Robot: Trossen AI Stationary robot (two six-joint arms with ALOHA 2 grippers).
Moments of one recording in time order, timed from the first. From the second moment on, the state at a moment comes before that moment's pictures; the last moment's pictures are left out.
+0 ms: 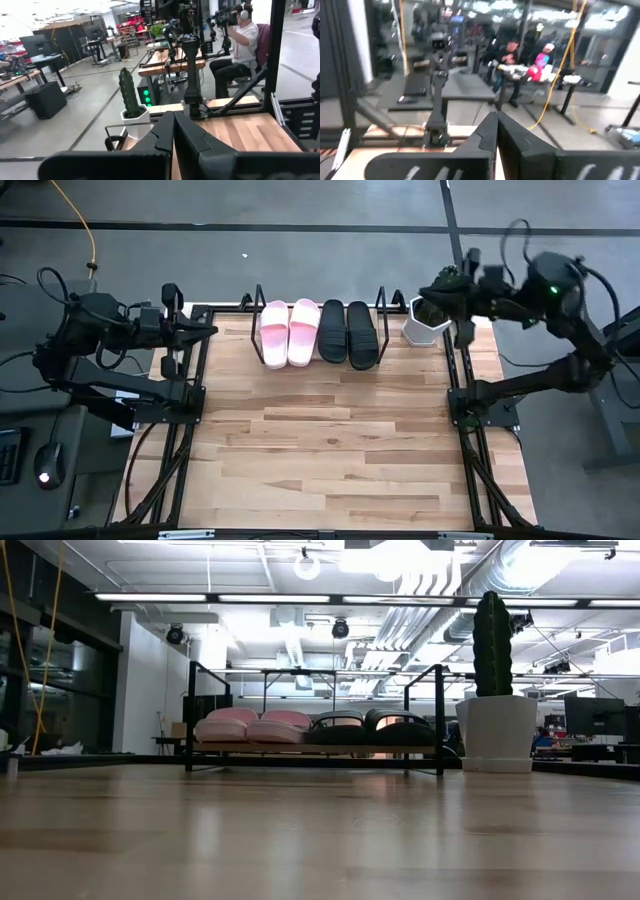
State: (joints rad) left arm 0.12 0.71 1.32 -0.68 -0.13 0.19; right arm -0.19 1.06 1.75 -0.69 -0.03 -0.15
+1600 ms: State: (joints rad) left arm 0.12 0.16 0.57 -0.27 0.10 0.02; right arm -0.19 0.34 0.35 0.46 -0.06 0.02
